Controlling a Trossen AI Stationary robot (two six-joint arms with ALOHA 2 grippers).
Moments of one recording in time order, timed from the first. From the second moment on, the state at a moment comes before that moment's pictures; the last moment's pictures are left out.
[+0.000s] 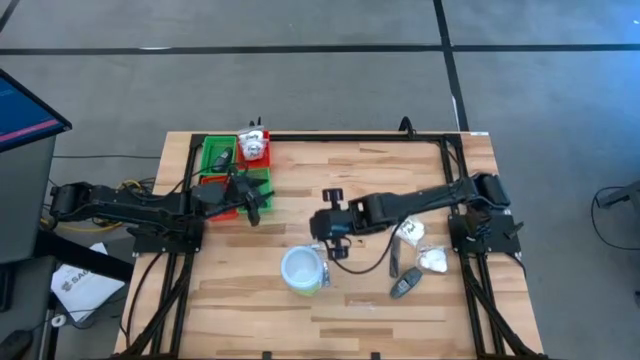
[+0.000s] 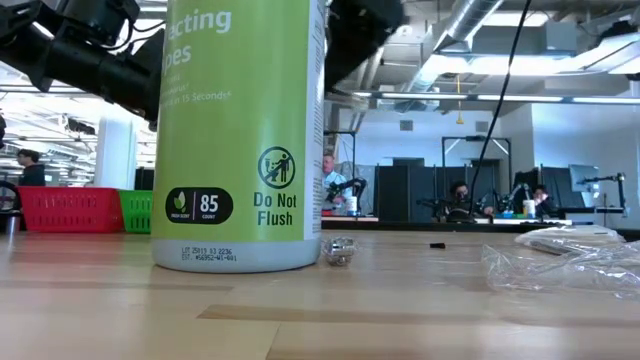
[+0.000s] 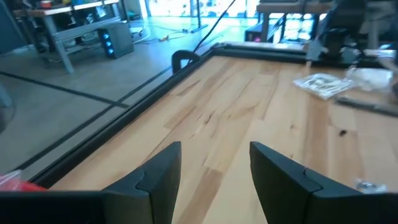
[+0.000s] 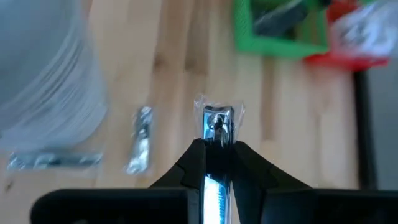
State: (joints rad) left arm 0.12 0.83 0.21 0.38 -0.39 -0.01; right arm 0.17 1.87 1.64 -0.76 0.35 -0.13
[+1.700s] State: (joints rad) left arm 0.12 1.04 0.21 1.10 -0.05 0.07; right arm -0.03 1.87 1.70 -0.14 0.10 -0.29
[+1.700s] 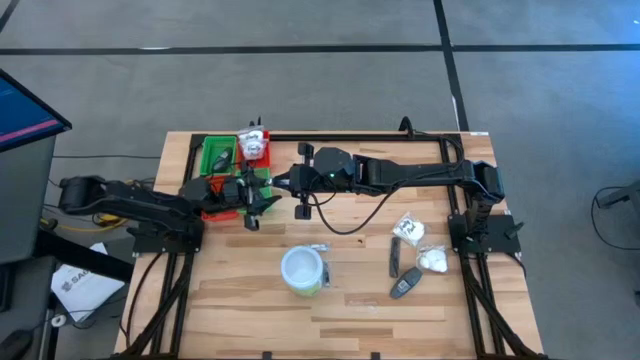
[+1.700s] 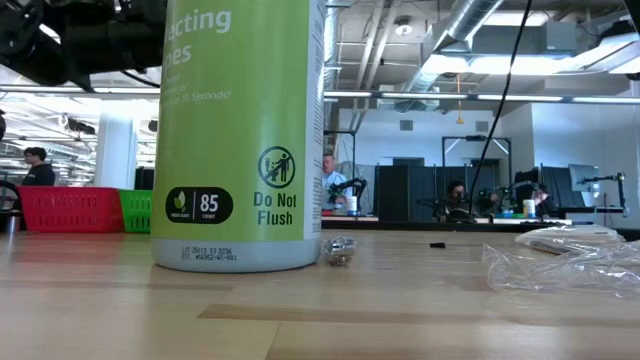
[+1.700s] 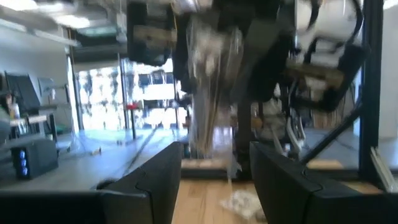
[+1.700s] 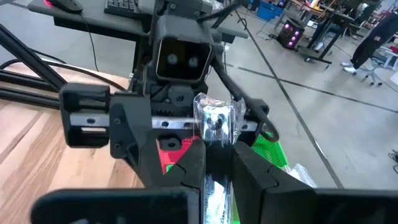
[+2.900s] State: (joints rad) left arm 0.12 1.24 0.33 1.16 -0.12 0.11; right arm -0.04 1.87 1.70 -0.17 0.10 -0.29
